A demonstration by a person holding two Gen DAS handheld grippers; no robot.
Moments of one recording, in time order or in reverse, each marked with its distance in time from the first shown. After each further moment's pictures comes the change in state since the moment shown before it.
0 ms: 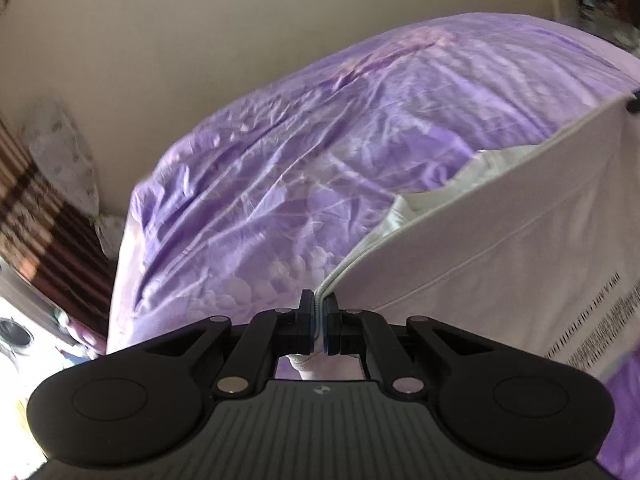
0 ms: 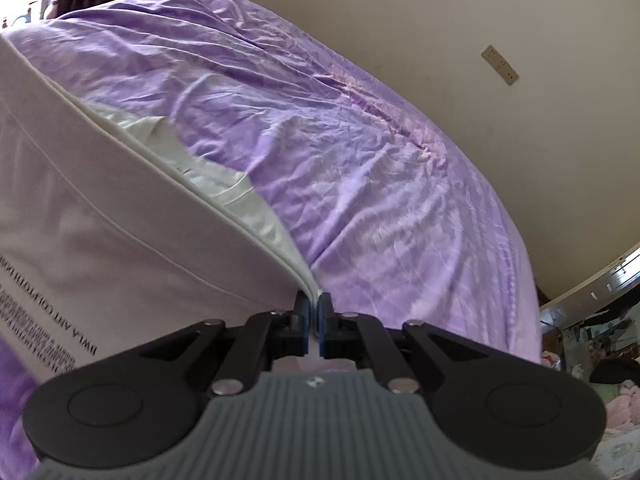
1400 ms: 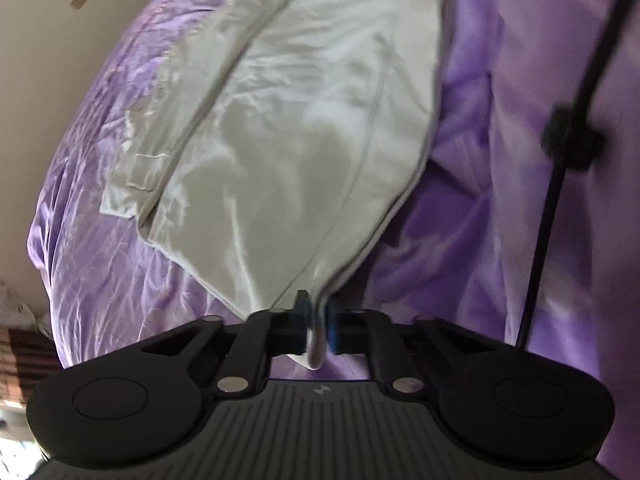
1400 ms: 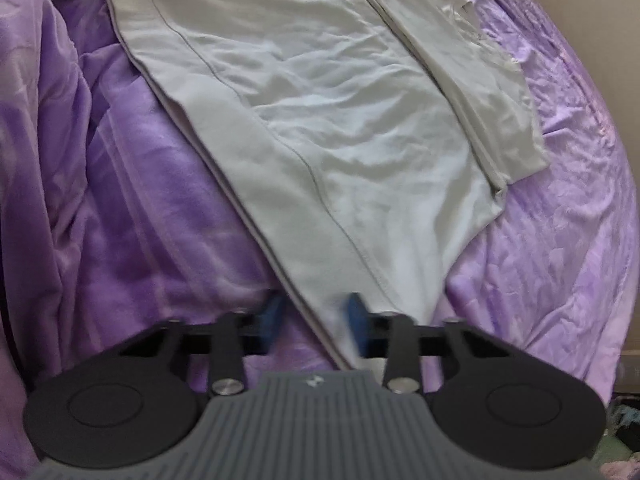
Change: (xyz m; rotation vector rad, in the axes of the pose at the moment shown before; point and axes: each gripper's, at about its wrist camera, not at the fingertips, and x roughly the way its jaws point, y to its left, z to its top) left arm -0.203 -0.148 -0.301 0.655 0.088 -0.253; right arm -0.208 0.148 -0.272 -0.444 0.205 0.369
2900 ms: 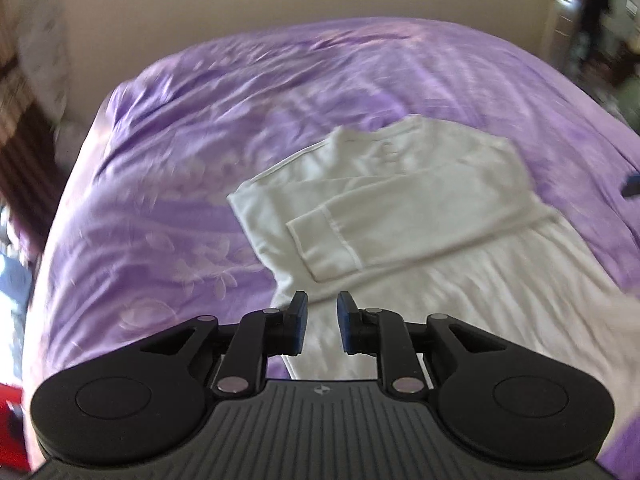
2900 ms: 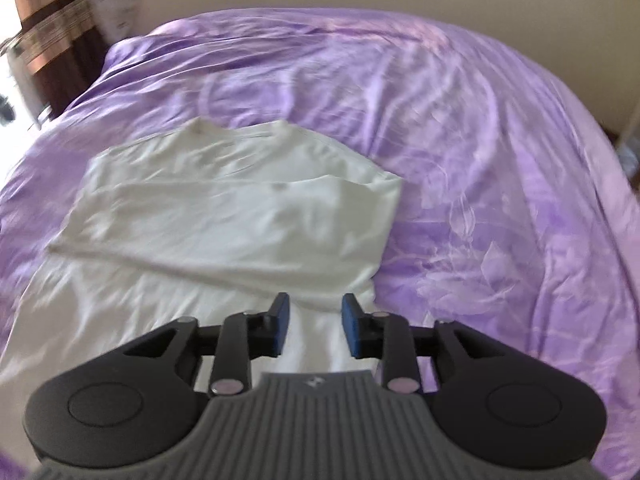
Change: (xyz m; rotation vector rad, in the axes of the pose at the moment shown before) left arm 0.011 0.250 0.063 -0.810 -0.127 -0.001; right arm 0.019 -0.240 0.080 0.847 -0.266 -0.007
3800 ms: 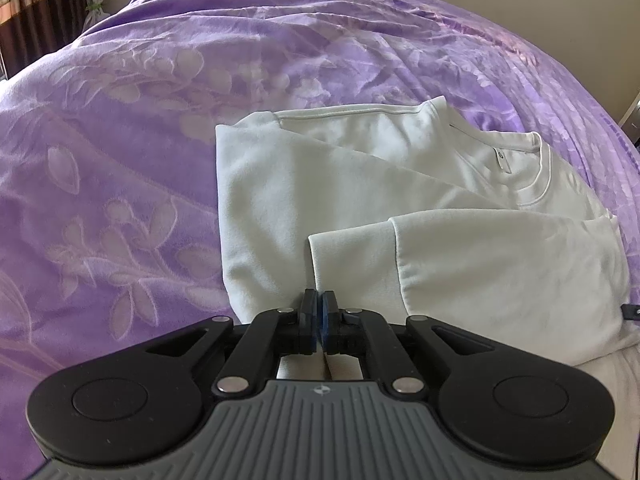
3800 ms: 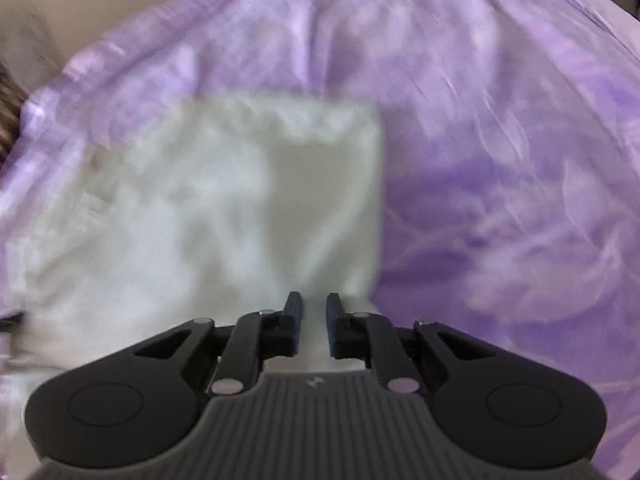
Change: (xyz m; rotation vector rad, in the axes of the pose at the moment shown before) left arm 0.232 0.054 0.013 -0.414 0.053 -0.024; right arm 0.212 -0.061 0.013 0.398 0.104 0.006
